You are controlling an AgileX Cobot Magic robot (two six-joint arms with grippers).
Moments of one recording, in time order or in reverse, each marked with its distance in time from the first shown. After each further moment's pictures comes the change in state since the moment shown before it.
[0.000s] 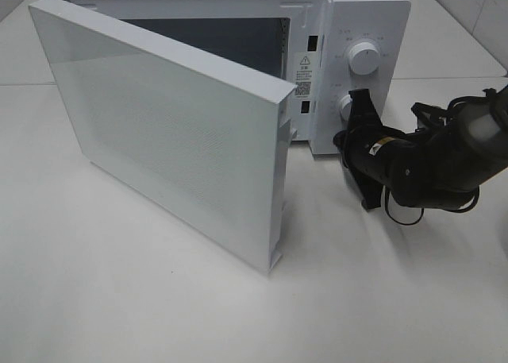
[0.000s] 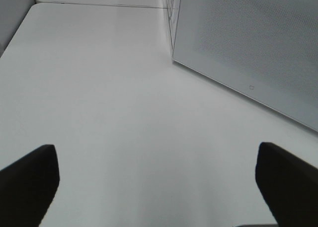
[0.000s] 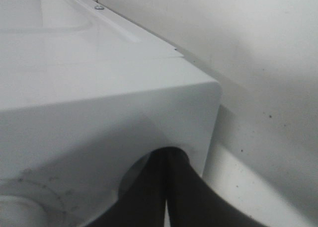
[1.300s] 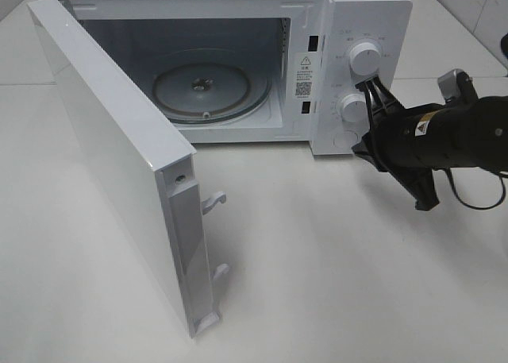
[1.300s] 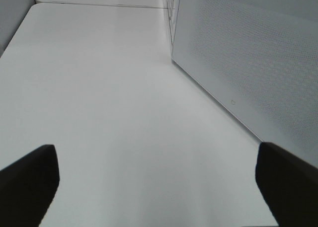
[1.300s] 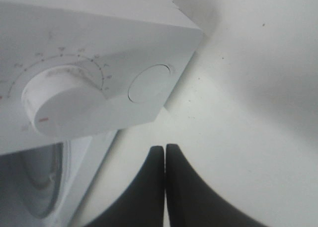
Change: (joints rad) left arm 0.000 -0.001 0.000 0.000 0.000 0.000; right arm -0.043 -0.399 0.145 -0.302 0.542 -0.090
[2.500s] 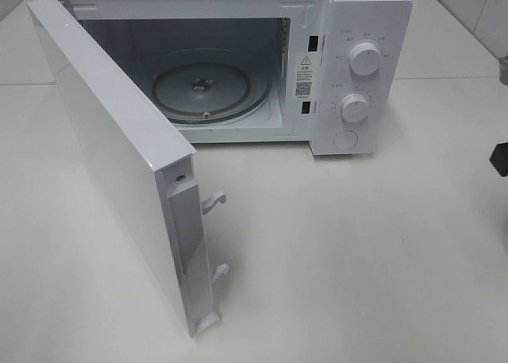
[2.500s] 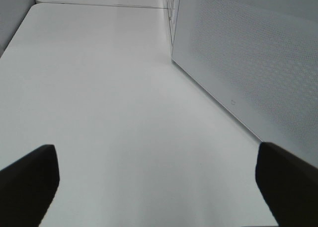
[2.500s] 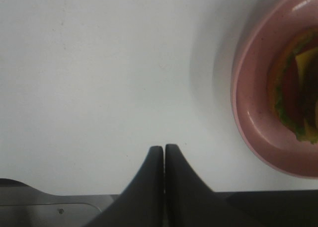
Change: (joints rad) left arm 0.000 0.000 0.000 0.000 0.000 0.000; right arm -0.260 -0.330 -0.215 -0.138 1.303 -1.179
